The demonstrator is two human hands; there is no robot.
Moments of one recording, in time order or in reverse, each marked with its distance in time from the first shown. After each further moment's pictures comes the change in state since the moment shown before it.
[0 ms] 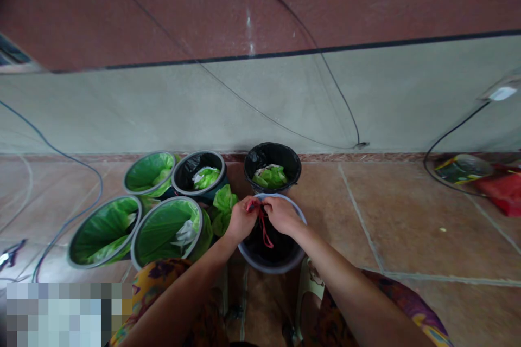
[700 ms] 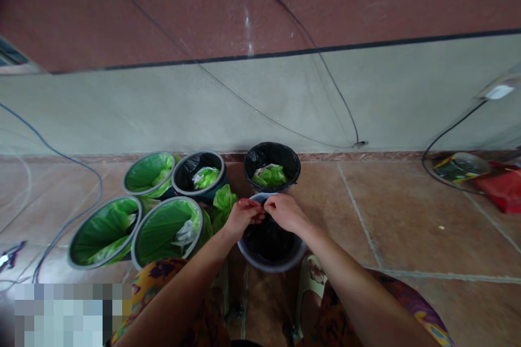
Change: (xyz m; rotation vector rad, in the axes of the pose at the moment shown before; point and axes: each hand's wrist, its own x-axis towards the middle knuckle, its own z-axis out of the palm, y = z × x) left_hand -0.001 0.013 -0.002 -0.464 -0.137 -0.523; right_hand -0.004 -0.001 -0.018 -0.017 -0.004 -0.010
